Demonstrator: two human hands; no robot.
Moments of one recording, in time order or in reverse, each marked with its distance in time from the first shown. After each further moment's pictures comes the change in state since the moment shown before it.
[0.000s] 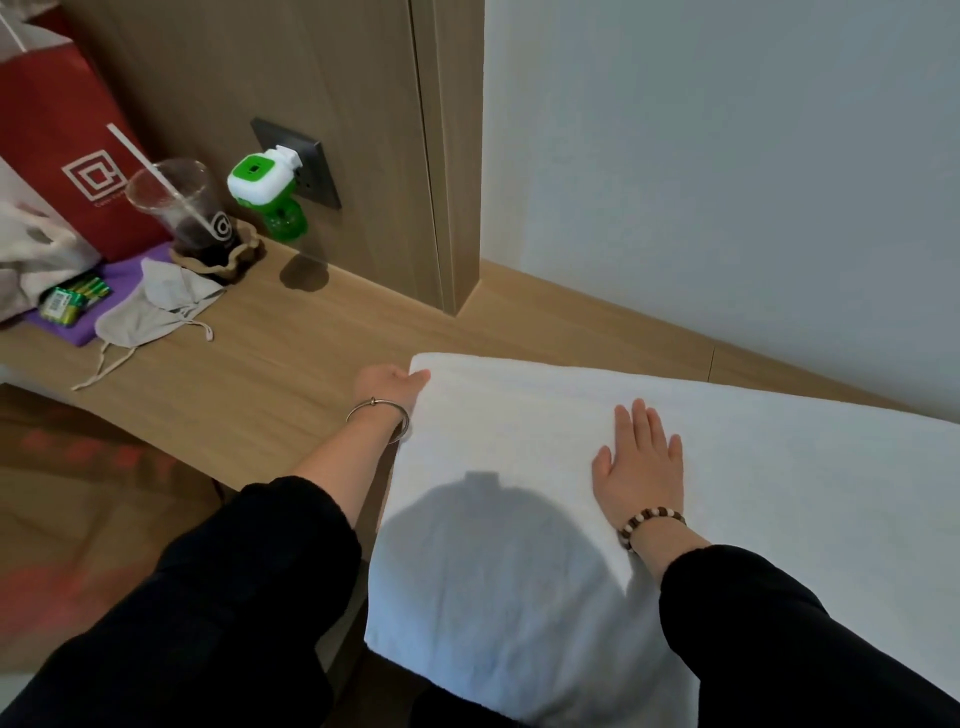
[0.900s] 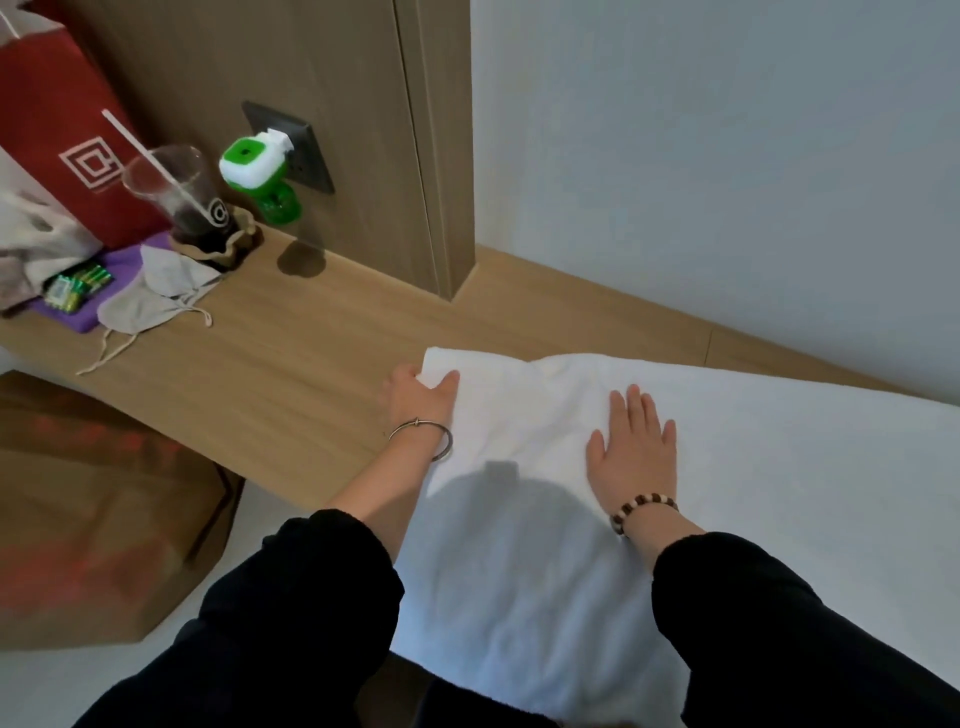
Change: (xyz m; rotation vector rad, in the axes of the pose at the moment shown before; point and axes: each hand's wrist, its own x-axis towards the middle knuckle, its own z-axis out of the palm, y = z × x) left_hand -0.047 -0.001 0.045 -0.048 0.188 -0.024; right_hand -0.003 0.004 0.002 0.025 -0.002 -0.017
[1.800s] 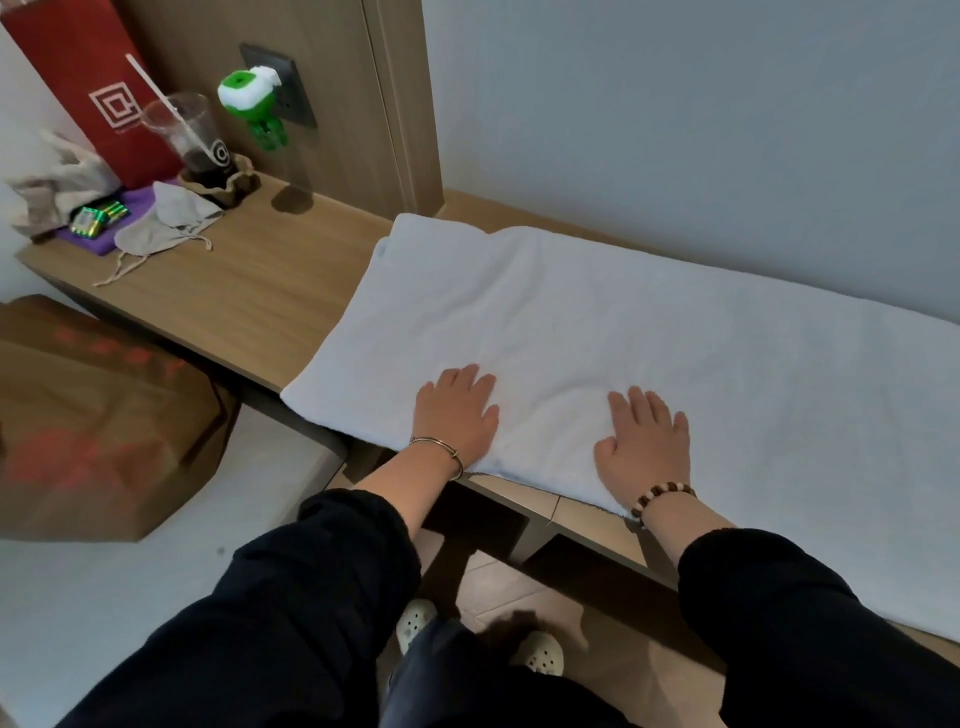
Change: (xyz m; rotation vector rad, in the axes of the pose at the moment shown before) left_hand -0.159 -0.078 0.040 0.855 -0.161 0.819; right_hand -0.124 0.100 0.006 -0.128 -0.036 -0.086
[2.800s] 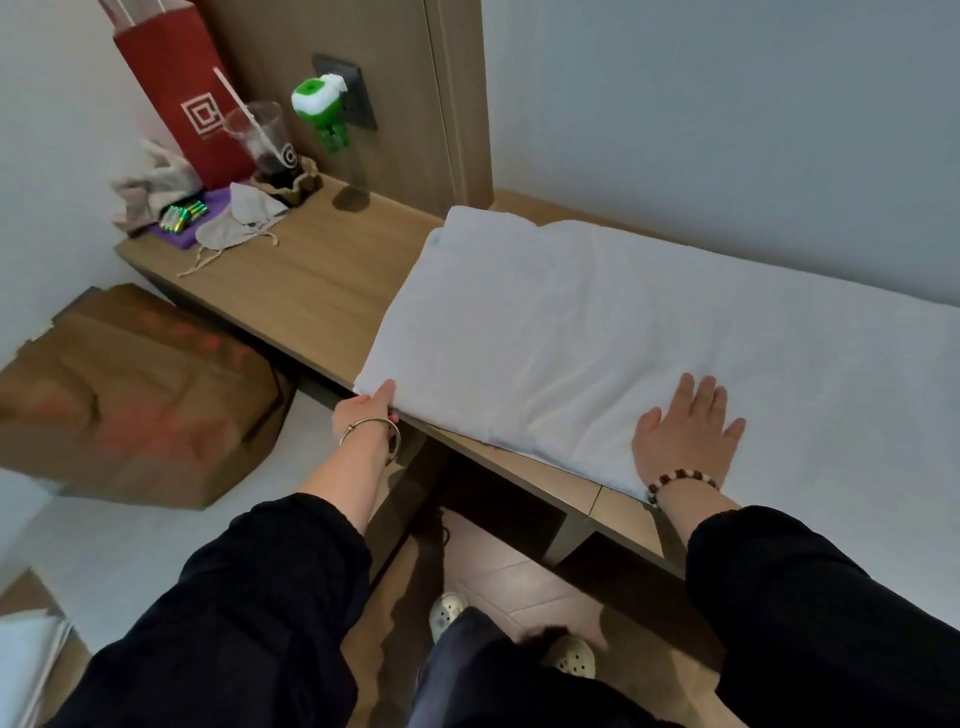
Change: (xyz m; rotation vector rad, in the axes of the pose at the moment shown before) left_hand -0.031 -0.105 -0.014 -1.312 0.406 -1.285; right_hand 0.013 -0.017 0.005 0.156 0.056 0.270
